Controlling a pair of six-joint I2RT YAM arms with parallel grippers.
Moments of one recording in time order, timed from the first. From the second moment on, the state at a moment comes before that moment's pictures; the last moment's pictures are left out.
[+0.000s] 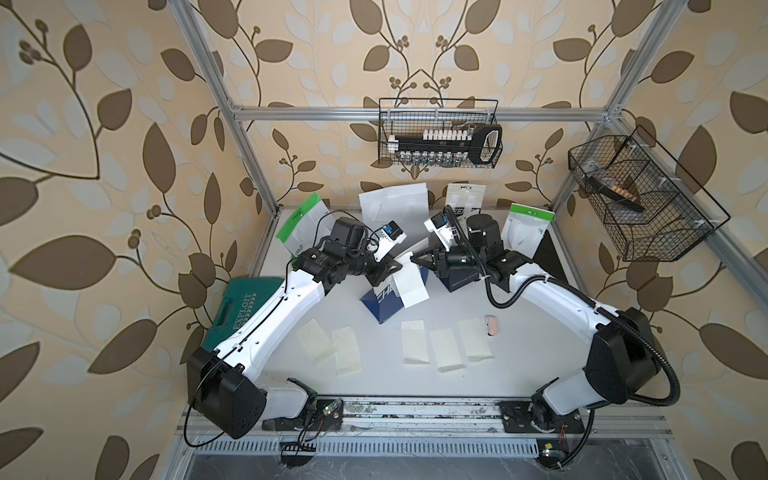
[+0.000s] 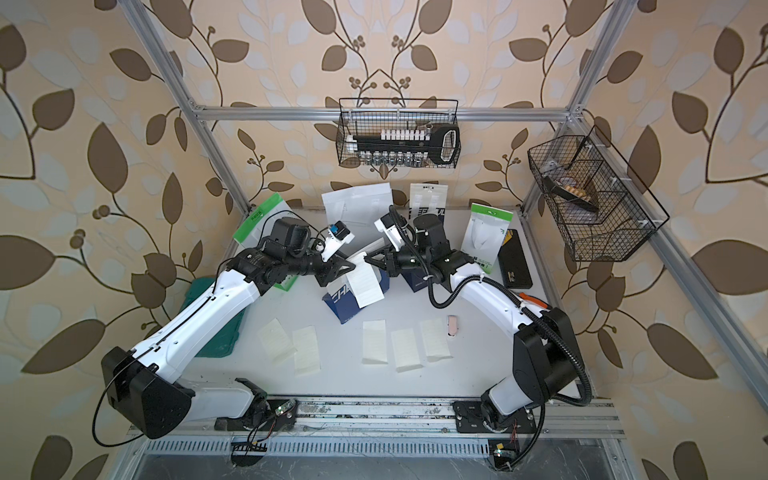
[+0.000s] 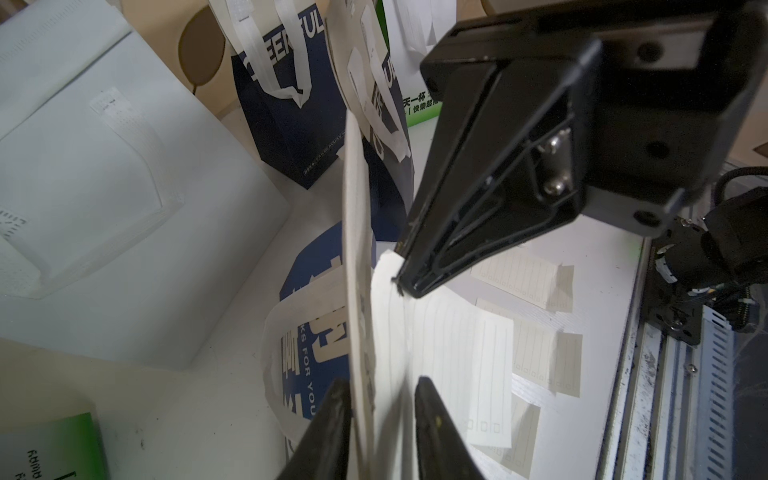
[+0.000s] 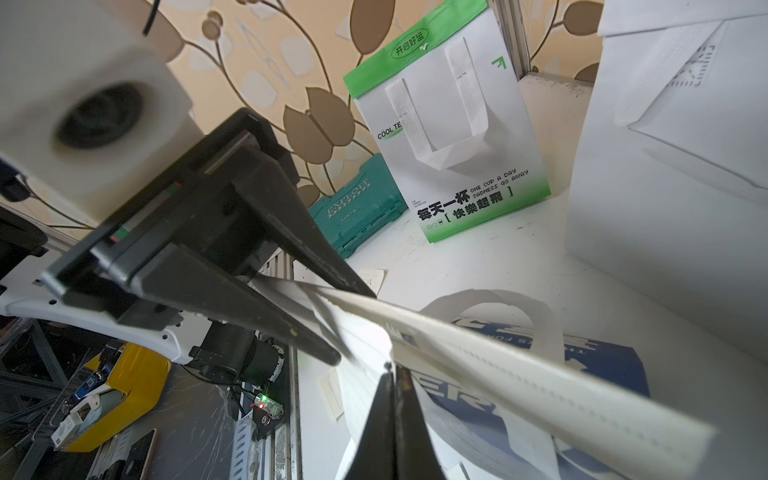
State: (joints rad) left arm -0.45 1.32 1.25 -0.64 0.46 0.29; right arm 0.49 1.54 1.19 -0.08 -0.76 0.22
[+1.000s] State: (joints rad) left arm -0.45 1.33 1.26 -0.62 0.41 0.25; right arm 0.49 1.37 1.05 -0.09 -0.57 0.35
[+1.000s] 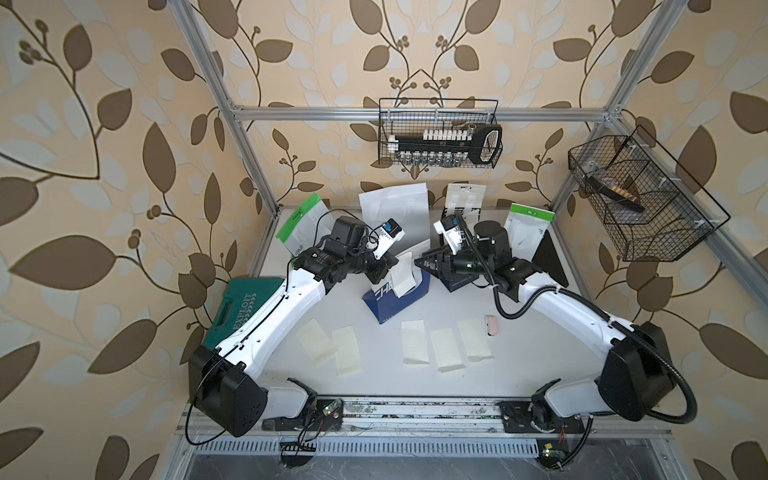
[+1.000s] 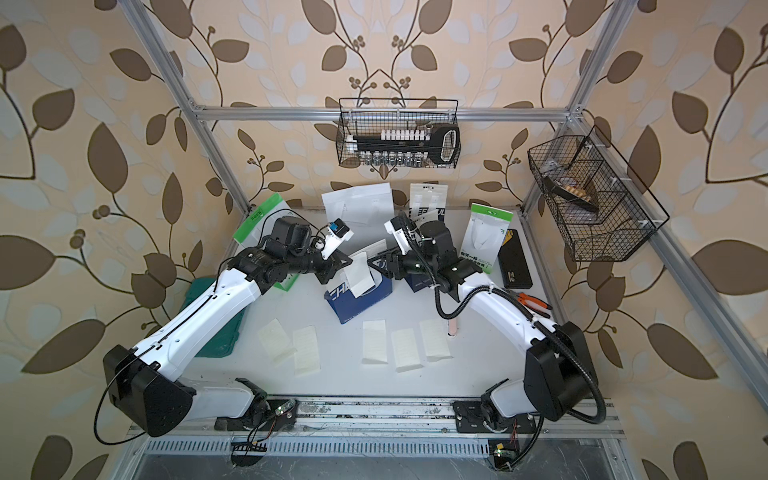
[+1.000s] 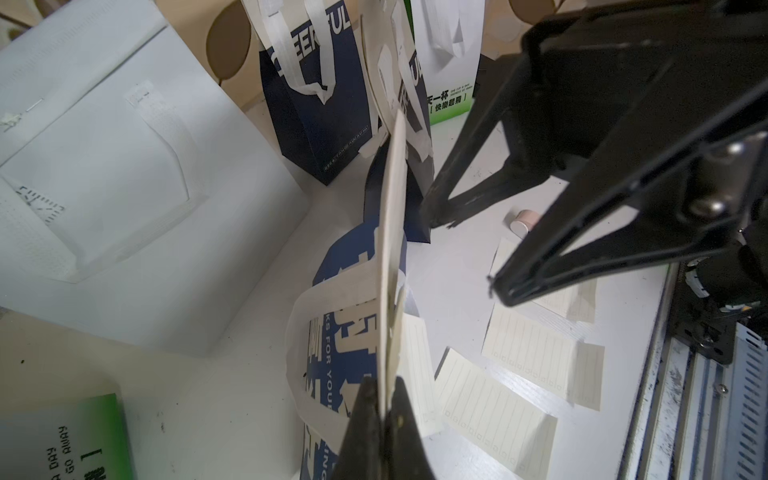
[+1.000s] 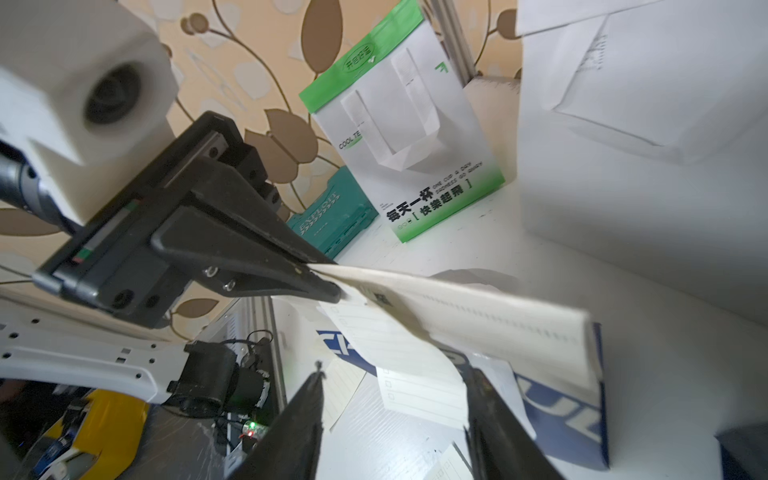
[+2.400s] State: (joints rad) left arm -0.47 1.36 1.29 -0.62 0.28 0.10; right arm 0.29 1.60 0.94 -0.88 0.11 0.55
